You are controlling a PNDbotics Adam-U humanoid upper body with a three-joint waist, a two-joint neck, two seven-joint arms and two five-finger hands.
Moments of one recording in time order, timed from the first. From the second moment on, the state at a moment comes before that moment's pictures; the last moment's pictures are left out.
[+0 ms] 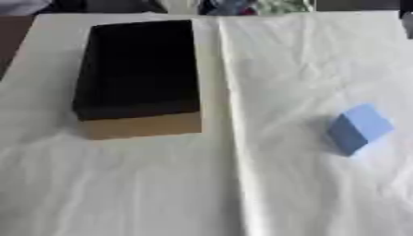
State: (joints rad) left arm -0.17 0.18 0.12 -1.98 0.13 -0.21 0.21; right arm -0.59 -0.97 0.07 -1.99 0.60 0.53 0.23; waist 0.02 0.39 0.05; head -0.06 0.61
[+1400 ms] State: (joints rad) left arm -0.18 0.18 0.12 -1.98 0.13 -0.21 0.22; right arm -0.61 -0.95 0.07 -1.99 0.60 0.52 0.21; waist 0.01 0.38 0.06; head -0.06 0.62
